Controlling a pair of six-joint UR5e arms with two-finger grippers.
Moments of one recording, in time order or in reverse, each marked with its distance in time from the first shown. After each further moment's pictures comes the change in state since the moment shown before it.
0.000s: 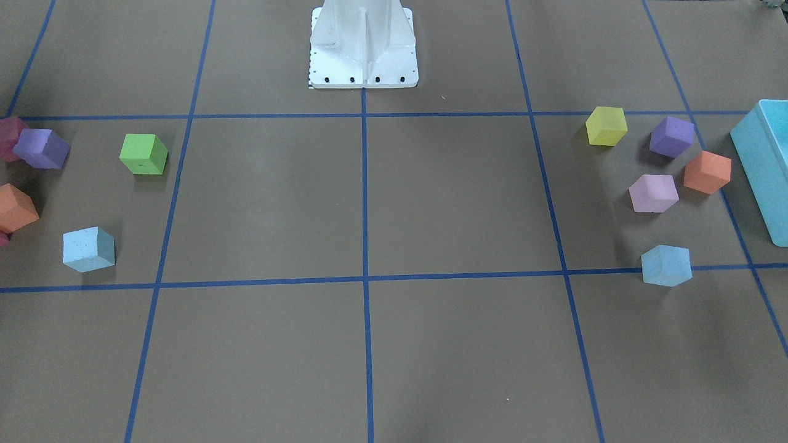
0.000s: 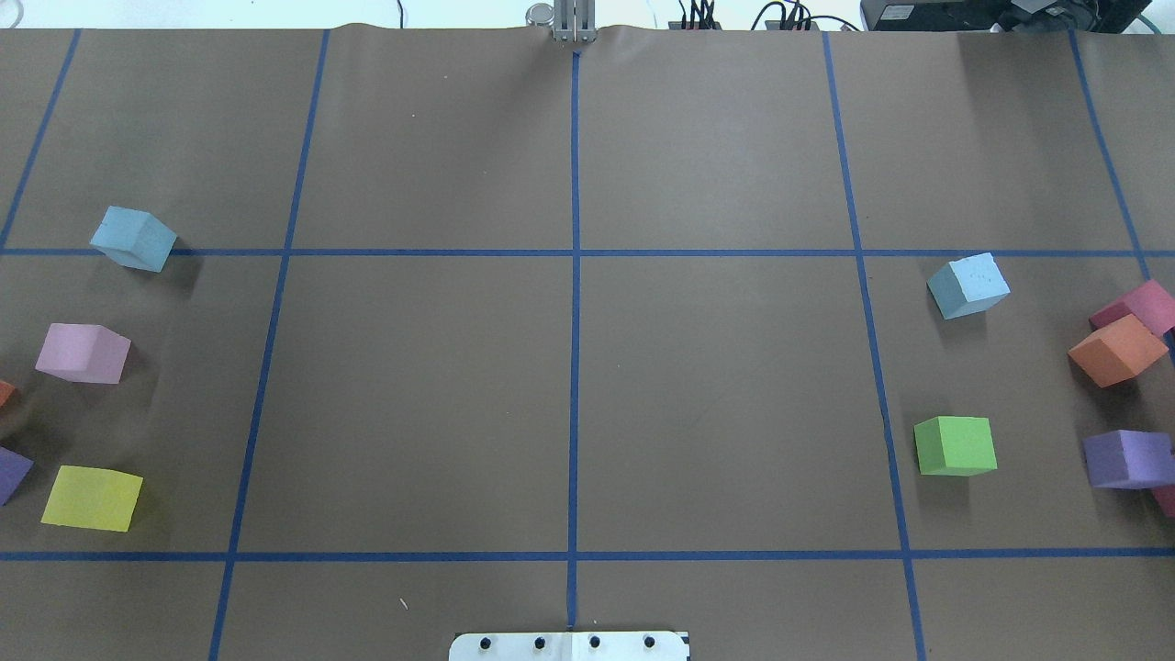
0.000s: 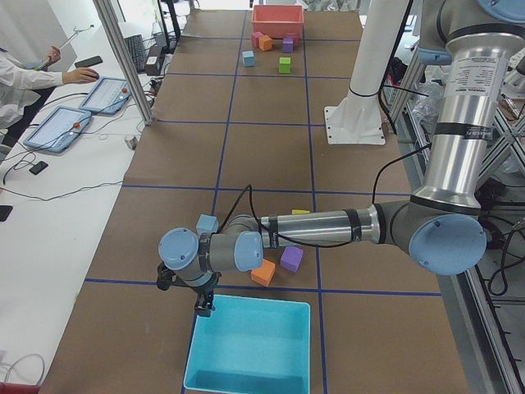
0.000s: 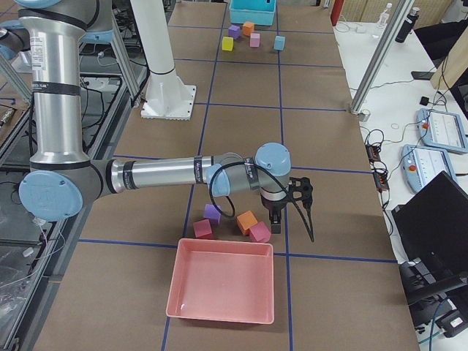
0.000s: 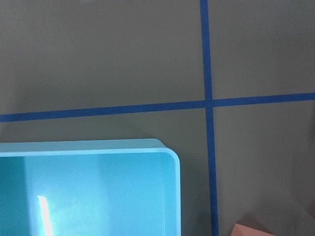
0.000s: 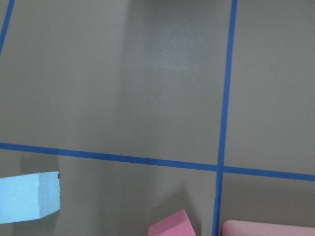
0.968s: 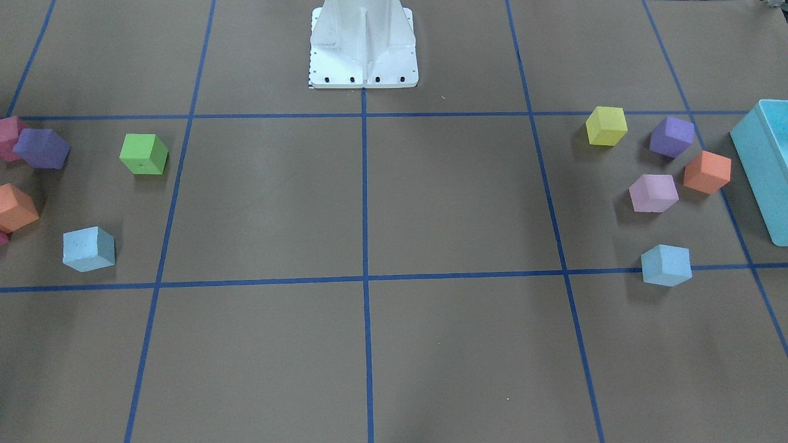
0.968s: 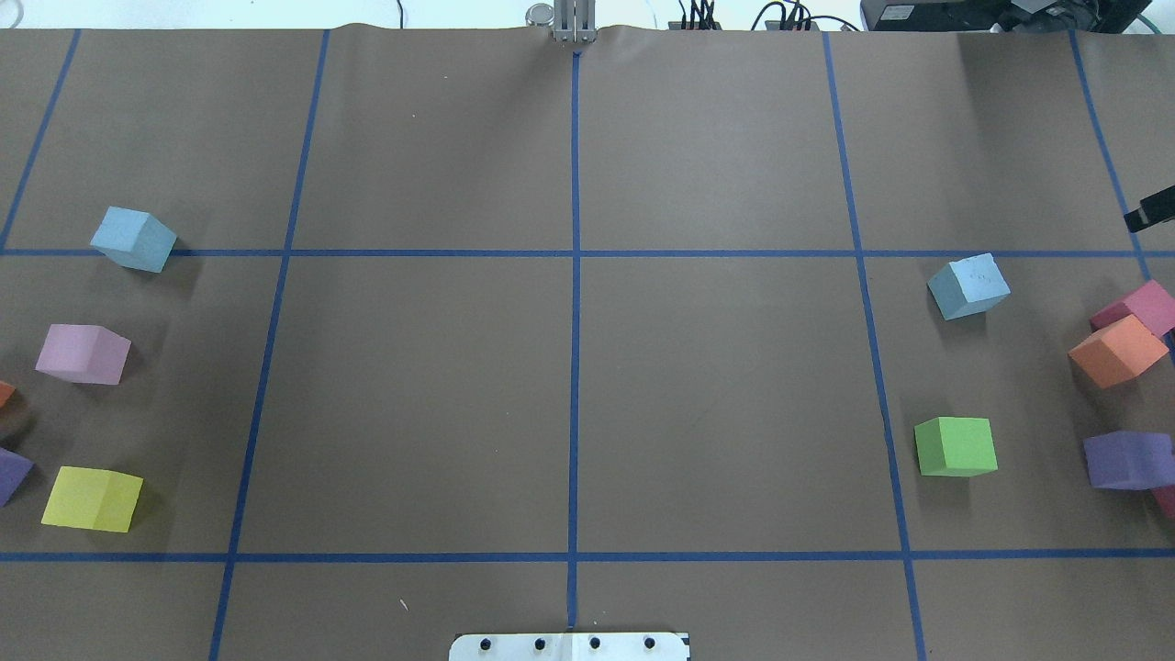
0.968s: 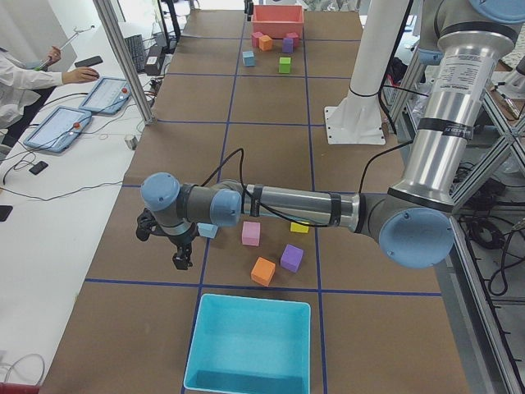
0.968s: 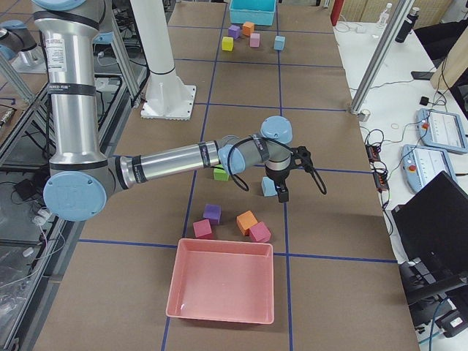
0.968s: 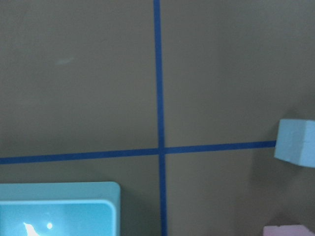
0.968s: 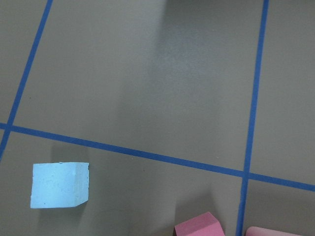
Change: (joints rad) left arm 0.105 -0.131 -0.101 0.006 -0.007 -0.249; right arm -0.232 0.068 0.065 0.057 -0.061 0.019
